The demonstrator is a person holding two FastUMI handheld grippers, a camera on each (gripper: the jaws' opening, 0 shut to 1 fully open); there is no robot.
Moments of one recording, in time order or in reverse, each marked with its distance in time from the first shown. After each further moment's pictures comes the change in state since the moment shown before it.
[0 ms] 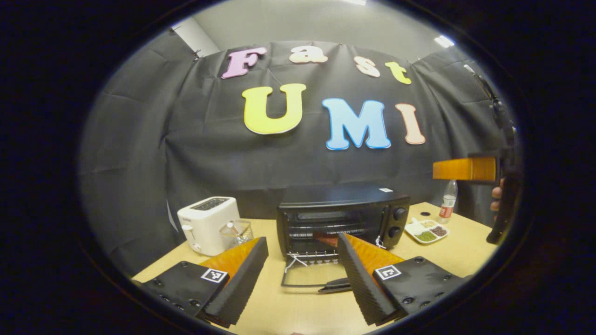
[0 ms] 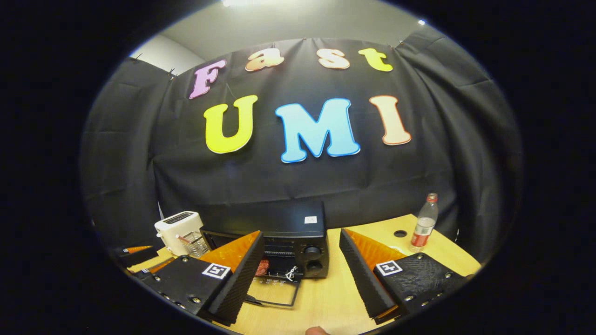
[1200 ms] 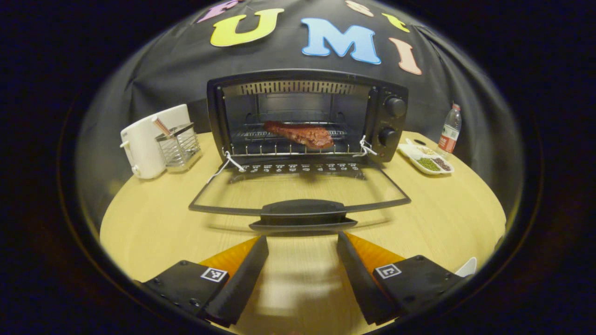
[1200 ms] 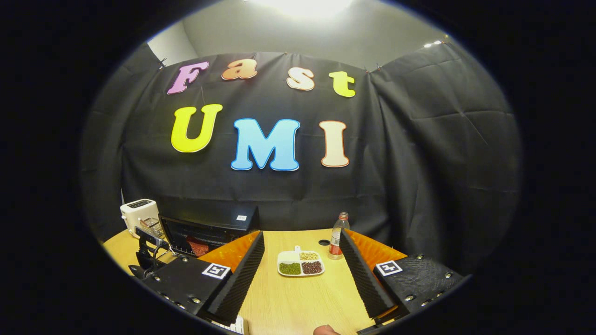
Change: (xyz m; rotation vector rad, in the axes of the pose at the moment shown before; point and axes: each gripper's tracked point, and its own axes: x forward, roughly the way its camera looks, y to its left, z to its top) left arm 0.058 -0.089 -0.199 -0.023 0.494 -0.099; right arm -0.114 -0.108 0.032 -0.144 -0.031 -0.278
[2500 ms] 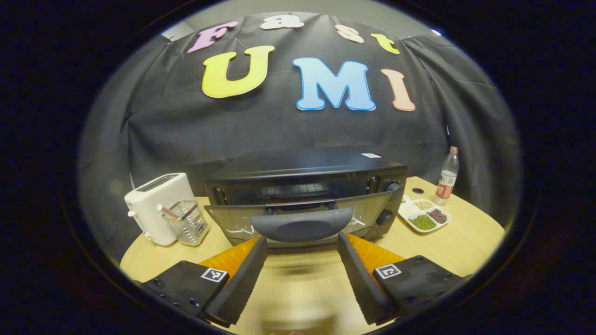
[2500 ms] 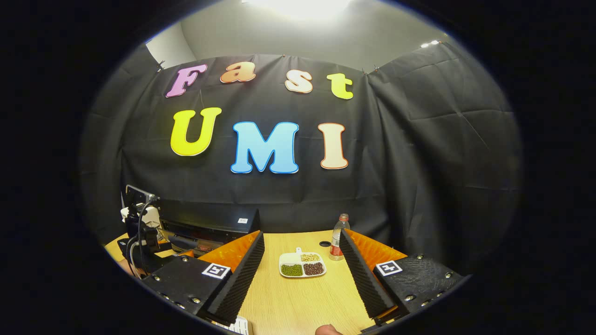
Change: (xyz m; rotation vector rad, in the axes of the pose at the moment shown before) left arm -0.021 0.011 0.165 0.055 -0.324 0.010; right arm -0.004 0.008 0.001 0.021 -0.016 -0.004
